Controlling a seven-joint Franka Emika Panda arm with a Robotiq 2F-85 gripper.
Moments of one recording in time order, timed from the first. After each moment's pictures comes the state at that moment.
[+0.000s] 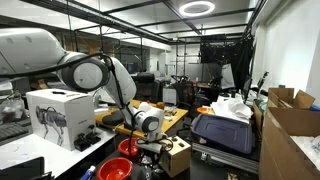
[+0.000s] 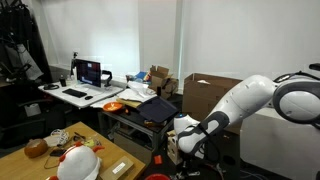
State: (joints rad) arm 0.02 1.23 0.10 -1.33 -0.11 2.33 -0.43
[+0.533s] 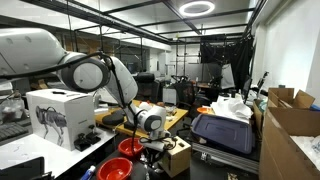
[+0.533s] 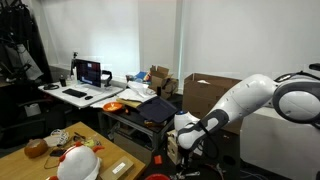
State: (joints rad) arm 0.01 1.23 0.09 -1.30 -0.11 2.35 -0.41
